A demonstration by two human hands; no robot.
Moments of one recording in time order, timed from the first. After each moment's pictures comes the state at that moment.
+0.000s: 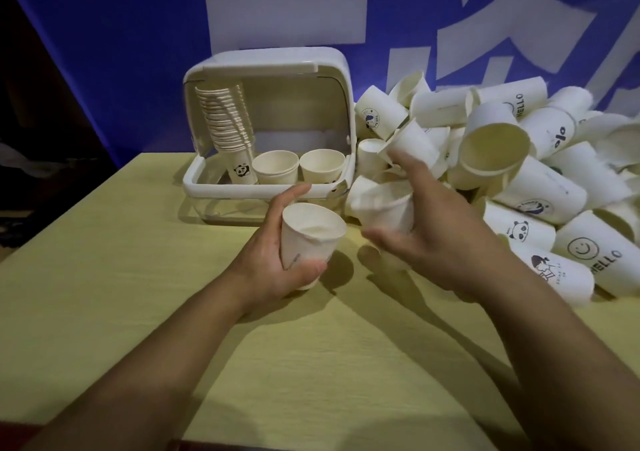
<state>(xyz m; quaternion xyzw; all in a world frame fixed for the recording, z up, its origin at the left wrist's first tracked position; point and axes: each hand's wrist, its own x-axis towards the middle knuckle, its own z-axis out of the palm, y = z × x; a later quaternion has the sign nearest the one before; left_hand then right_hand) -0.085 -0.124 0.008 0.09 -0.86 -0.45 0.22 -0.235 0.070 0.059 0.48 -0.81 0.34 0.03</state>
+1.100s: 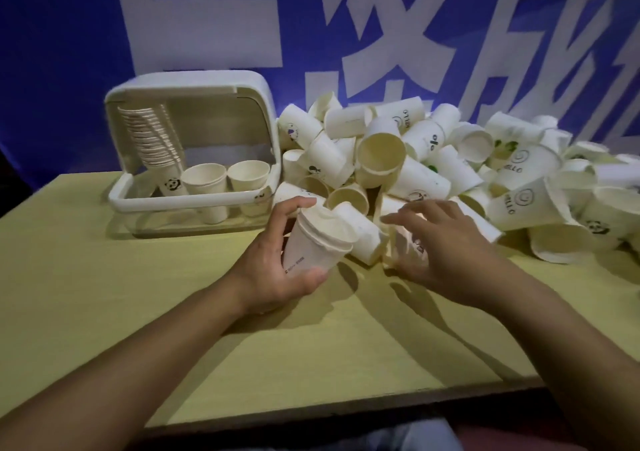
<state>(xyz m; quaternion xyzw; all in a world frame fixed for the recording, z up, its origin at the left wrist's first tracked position) -0.124 -0.043 0.020 -0.03 -0.87 -0.45 0.21 -0.255 0.196 0.055 0.43 -0.89 0.12 0.07</state>
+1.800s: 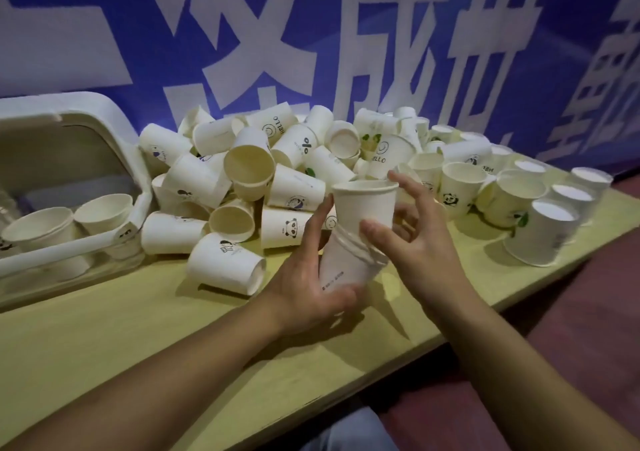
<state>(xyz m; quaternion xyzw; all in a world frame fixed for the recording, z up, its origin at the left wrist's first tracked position) -0.217 0.101 0.009 -0.17 -0.84 -0.50 0.10 -0.248 0.281 0.043 0.19 -0.70 0.69 0.06</state>
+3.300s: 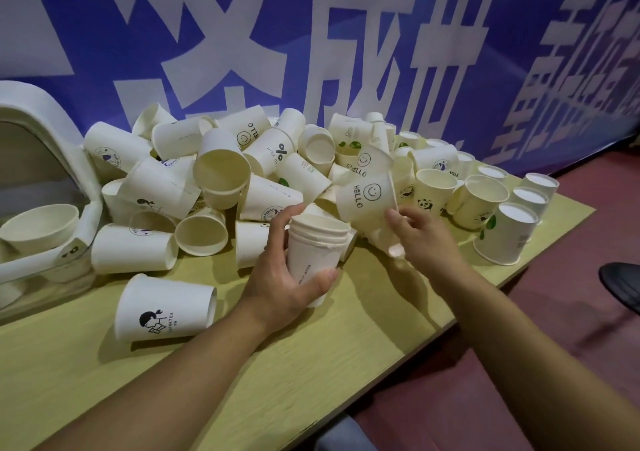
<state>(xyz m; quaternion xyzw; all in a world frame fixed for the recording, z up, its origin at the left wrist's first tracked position) -0.247 0.085 -0.013 -0.14 -0.78 -0.59 0.17 -0.297 0.303 0.039 0.01 -0.83 0.55 0.04</state>
